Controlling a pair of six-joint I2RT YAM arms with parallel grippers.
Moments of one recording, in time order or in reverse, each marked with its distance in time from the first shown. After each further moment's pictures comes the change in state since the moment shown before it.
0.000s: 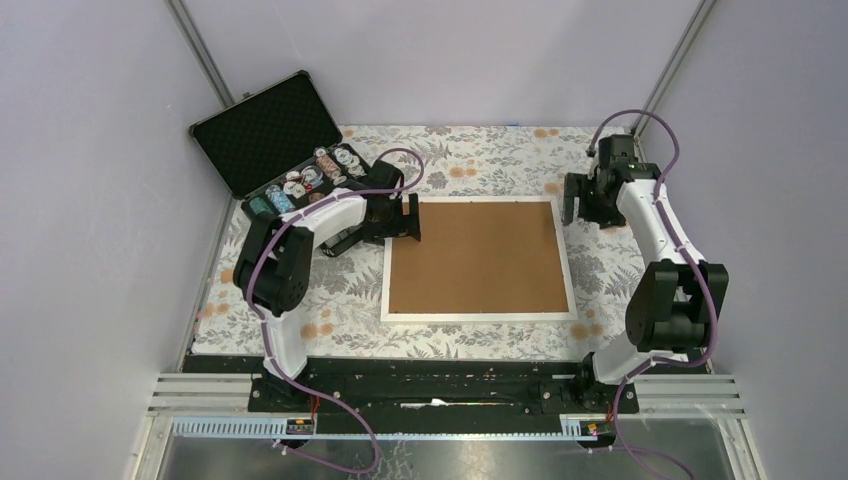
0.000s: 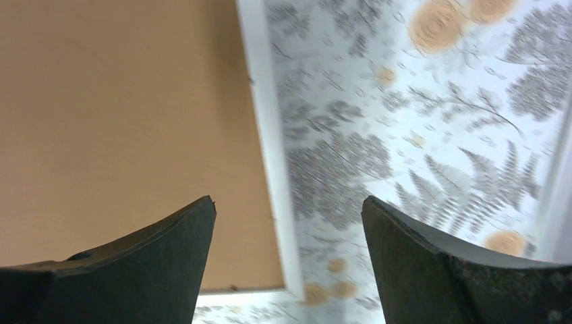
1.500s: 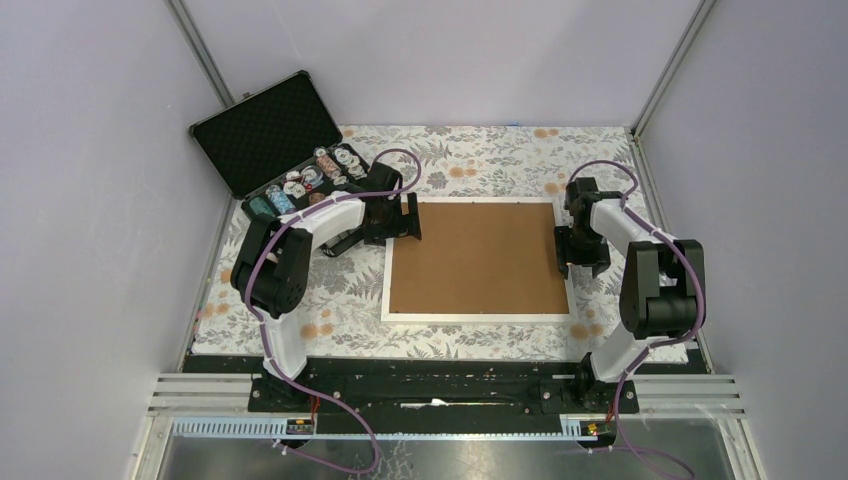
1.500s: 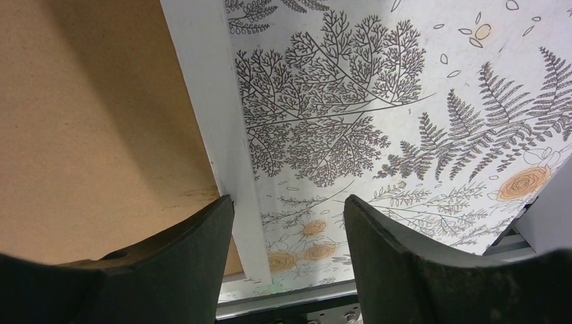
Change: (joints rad) left arm 0.002 -0.030 -0.045 0.059 0.006 -0.053; right arm 0.085 0.090 -0.259 -0.033 0.215 -0.055
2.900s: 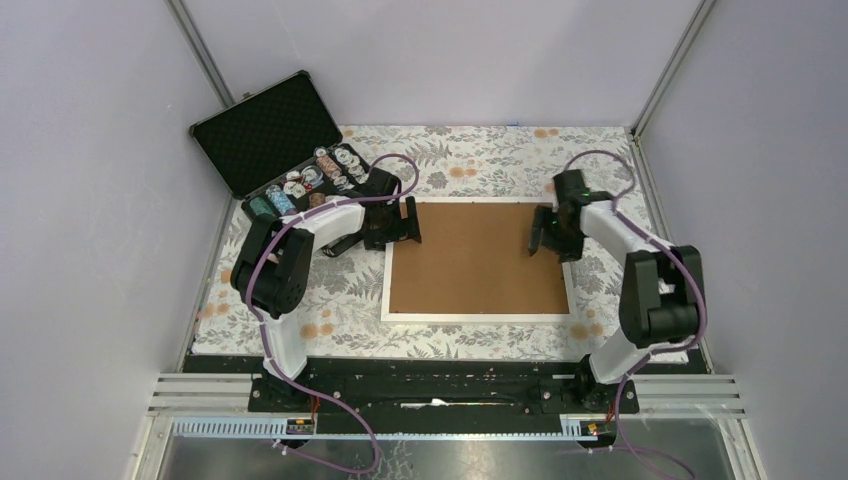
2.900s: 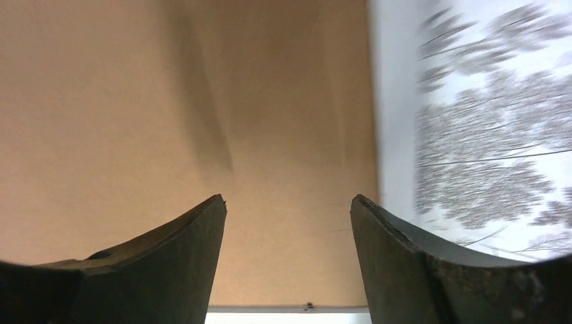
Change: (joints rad) left arm -0.001 0.000 -0.057 0.057 0.012 -0.049; right arm 0.145 -0.017 -0.010 0.165 -0.158 0.311
